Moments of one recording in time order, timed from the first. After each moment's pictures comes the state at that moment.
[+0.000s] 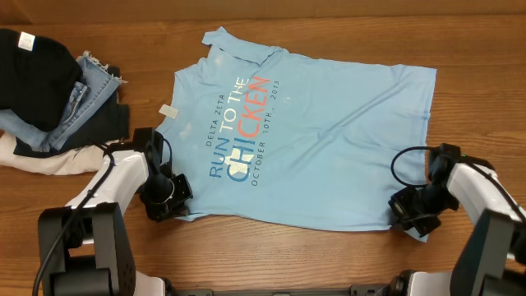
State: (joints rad) left arm 0.06 1.66 0.87 -1.00 0.26 -0.36; right arm -0.30 1.57 0.77 -1.06 -0.21 0.72
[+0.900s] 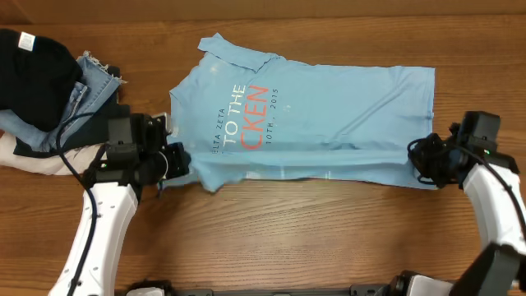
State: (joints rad) left arm 0.05 1.30 0.87 -0.66 0.35 -0.21; right arm -0.34 1.45 0.88 -0.62 -0.31 0.54
